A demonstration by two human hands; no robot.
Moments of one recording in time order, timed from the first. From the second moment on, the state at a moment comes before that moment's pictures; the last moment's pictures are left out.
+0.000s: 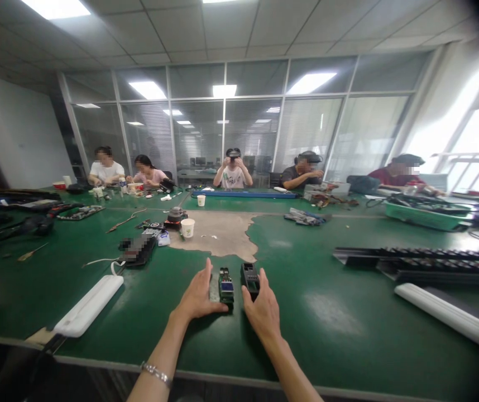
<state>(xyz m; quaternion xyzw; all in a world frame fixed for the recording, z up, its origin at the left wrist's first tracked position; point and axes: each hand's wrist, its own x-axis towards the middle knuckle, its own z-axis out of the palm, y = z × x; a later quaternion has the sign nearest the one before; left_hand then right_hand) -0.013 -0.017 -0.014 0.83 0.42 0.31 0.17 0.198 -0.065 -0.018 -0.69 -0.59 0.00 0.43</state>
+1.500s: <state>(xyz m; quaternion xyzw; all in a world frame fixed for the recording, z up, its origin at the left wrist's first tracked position) -0.012 -0.012 -0.019 0.84 0.40 0.34 0.16 0.135 -0.069 0.004 -0.64 -0.64 0.02 0.42</state>
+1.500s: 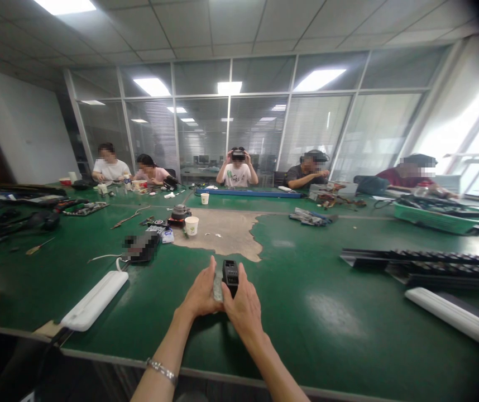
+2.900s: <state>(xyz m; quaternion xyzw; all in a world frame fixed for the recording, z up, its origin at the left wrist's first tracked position) -0.013 -0.016 -0.015 0.83 0.42 0.32 0.18 0.205 -0.070 -0.022 -0.68 -0.58 0.02 0.44</state>
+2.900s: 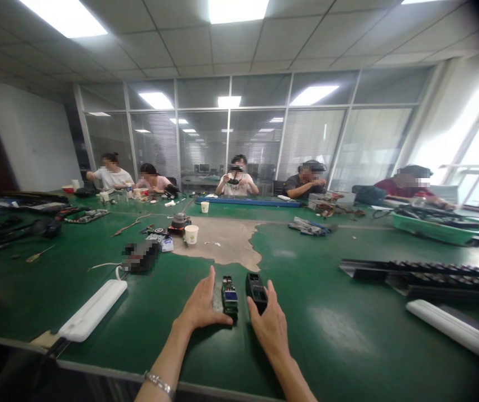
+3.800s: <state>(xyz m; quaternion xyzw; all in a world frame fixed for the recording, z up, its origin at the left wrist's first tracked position) -0.014 -0.009 -0.028 0.83 0.39 0.35 0.16 0.143 -0.073 0.031 -0.62 -0.65 0.03 0.43</state>
